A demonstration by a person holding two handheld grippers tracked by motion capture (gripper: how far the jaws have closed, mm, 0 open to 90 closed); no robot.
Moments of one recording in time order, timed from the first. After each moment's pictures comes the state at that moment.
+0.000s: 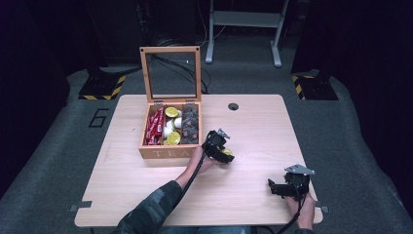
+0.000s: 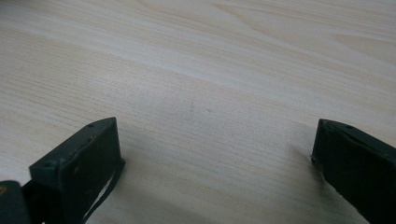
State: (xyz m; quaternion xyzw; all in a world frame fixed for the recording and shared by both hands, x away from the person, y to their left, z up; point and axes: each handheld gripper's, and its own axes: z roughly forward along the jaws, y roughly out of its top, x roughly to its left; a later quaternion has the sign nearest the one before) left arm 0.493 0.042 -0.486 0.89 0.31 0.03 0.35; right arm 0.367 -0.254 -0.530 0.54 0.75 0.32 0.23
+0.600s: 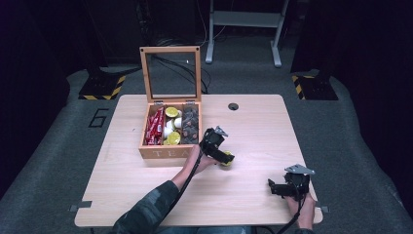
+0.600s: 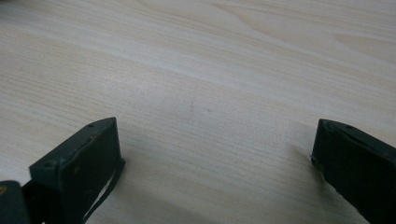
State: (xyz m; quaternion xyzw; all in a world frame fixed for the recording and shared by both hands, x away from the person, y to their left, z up) left arm 0.486 0.054 -0.463 0.88 0.30 0.05 0.36; right arm 0.367 -0.254 -0.530 0.54 0.75 0.32 0.23
